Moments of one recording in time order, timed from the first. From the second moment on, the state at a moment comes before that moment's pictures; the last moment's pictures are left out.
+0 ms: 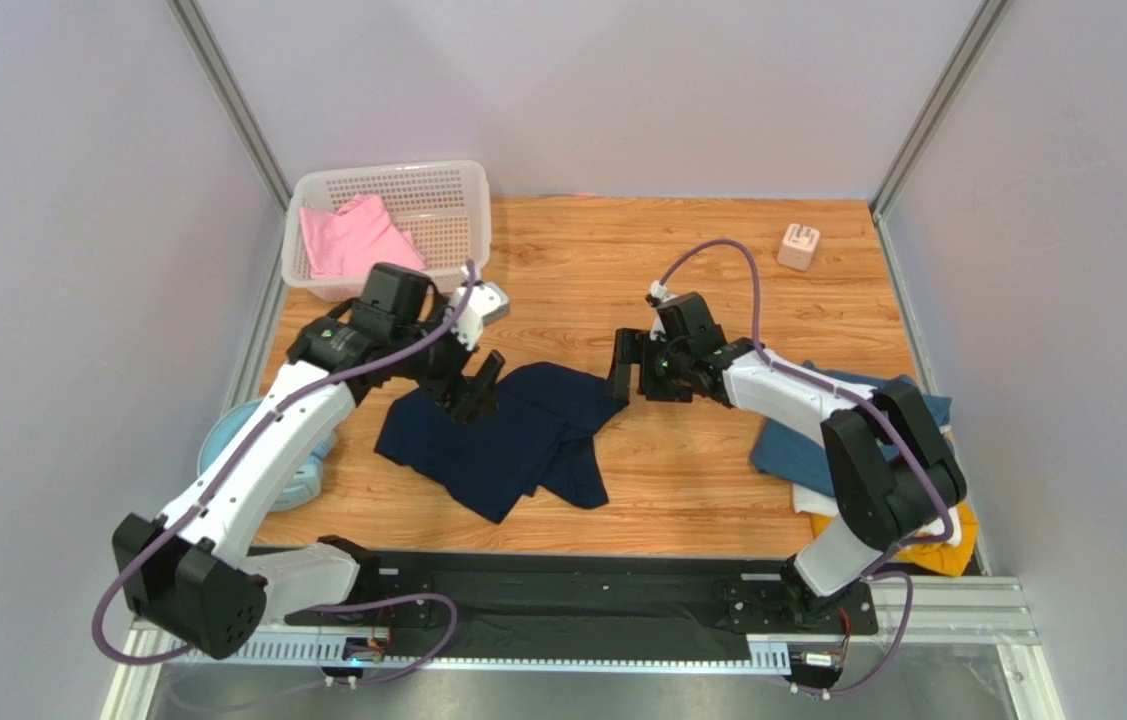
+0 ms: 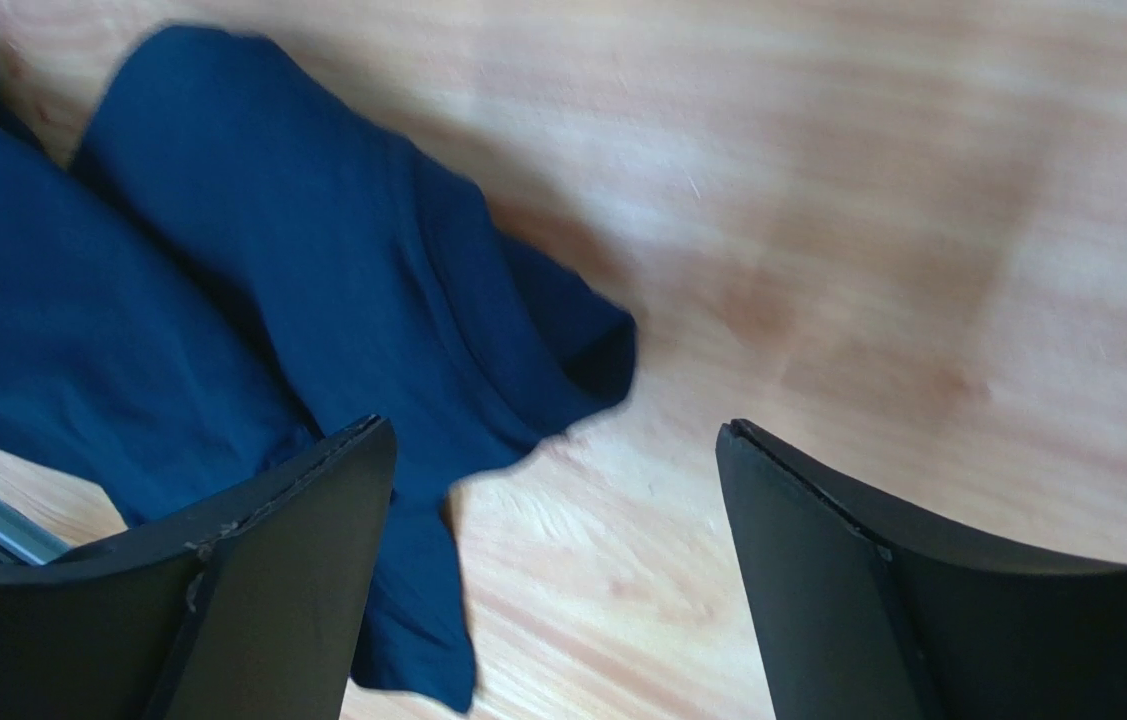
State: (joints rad) left arm -0.41 1.18 1.15 -0.86 0.40 0.31; right arm 0.50 1.60 0.92 -0.21 -0.20 0.51
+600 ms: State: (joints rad) left arm -0.70 1.67 1.18 -0.72 0.28 0.30; right arm 0.50 1.80 1.04 -0.14 -0.30 0.53
